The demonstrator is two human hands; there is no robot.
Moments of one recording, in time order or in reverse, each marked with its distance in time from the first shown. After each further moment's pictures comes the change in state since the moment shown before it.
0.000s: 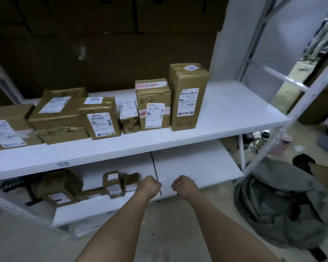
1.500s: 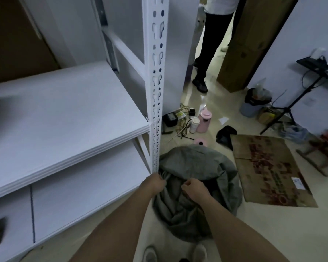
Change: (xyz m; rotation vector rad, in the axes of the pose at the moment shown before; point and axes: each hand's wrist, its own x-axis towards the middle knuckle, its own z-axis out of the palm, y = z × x) left_hand 0.133 0.440 0.537 0.376 -0.415 0.134; right_hand 0.198 0.433 -0.519 -0.003 0.031 0.393
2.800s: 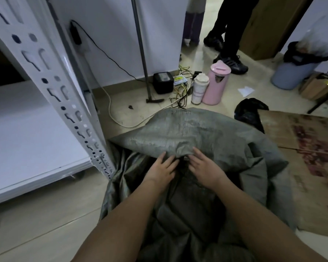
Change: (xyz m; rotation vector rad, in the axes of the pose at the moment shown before) left_hand 0.510 -0.093 0.314 1.634 0.180 0.482; right_hand 0.540 0.280 0.101 -1.918 0.367 -0.788
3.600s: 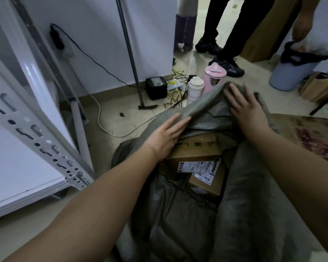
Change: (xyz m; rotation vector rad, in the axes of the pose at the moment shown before) left_hand 0.068 -0.084 -0.056 0.436 0.318 -0.176; right_hand -0.011 0.181 0.052 -0.196 -0.112 0.637
